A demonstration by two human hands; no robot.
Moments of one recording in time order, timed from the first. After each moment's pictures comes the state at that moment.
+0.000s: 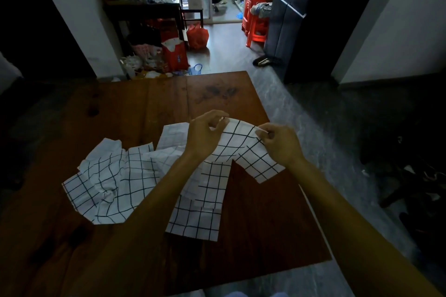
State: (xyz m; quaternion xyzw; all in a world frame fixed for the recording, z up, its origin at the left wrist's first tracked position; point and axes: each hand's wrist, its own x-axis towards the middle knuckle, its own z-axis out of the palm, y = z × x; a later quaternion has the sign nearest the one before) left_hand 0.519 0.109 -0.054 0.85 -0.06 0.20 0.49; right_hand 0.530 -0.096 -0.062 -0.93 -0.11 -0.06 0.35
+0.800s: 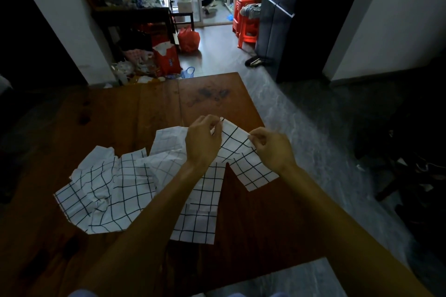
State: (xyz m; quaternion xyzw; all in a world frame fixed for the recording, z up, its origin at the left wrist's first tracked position) left_hand 0.522 0.082 -0.067 0.89 0.00 0.26 0.38; right_hand 0.518 -0.102 -0.069 -0.93 -0.10 -0.09 0.35
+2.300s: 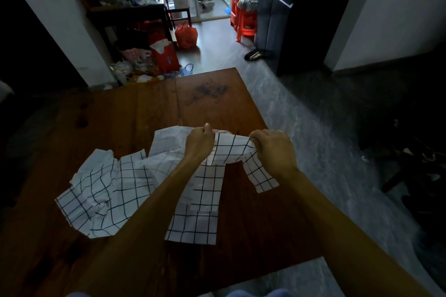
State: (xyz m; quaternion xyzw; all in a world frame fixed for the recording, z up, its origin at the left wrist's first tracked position) left_hand 0.539 0.081 -0.075 0.88 0.14 0.02 0.45; right_hand 0.521 -0.109 -0.090 -0.96 -0.15 -0.18 0.17
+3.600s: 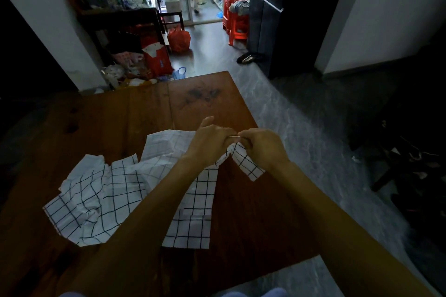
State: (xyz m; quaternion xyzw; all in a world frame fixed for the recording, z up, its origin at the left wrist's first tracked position) left_hand 0.540 0.062 -0.059 0.95 -0.26 0.13 0.14; right_hand 0.528 -0.111 -0.065 -0.94 -0.19 -0.10 0.25
